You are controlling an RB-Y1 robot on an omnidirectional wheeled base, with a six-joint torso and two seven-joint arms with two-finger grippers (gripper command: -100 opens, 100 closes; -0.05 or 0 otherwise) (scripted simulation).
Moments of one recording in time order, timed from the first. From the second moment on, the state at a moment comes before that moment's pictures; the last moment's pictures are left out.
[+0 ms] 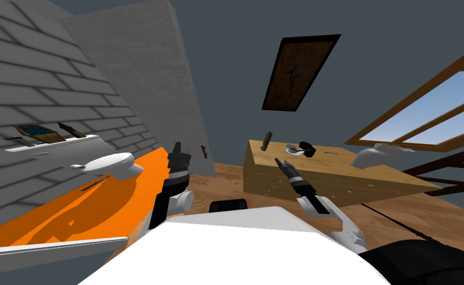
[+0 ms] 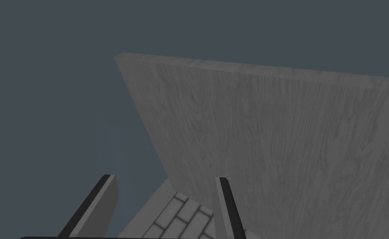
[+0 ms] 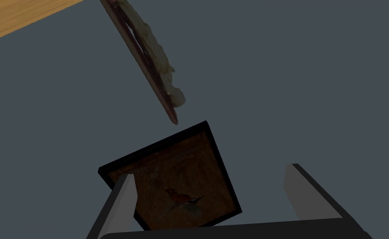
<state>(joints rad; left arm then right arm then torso) 0.46 -0.02 -0.07 -2.28 0.08 -0.38 -0.15 0.53 -0.53 -0.28 -1.80 0.10 -0.37 0.51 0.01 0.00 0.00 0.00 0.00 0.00</state>
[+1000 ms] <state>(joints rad) 0.46 -0.02 -0.07 -2.28 0.08 -0.38 -0.15 0.44 -0.50 -0.39 -1.66 0.37 -0.41 0.61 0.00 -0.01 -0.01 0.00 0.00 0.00</state>
